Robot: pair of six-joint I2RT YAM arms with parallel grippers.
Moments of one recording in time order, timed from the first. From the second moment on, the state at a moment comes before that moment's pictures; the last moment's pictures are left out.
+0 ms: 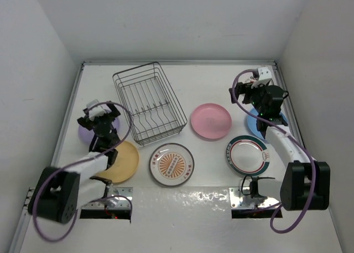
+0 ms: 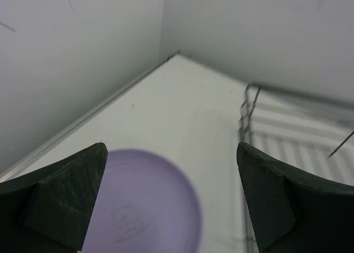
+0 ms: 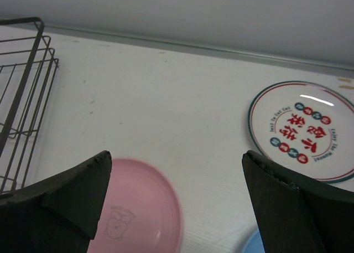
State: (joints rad) left arm -0.22 1.15 0.20 1.03 -0.79 -0.05; right arm -0.02 1.22 0.67 0.39 -0.28 0.00
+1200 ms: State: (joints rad) left arm 0.55 1.67 1.15 -0.74 0.10 0.04; right arm 0.15 1.57 1.03 0.28 -0.43 0.00
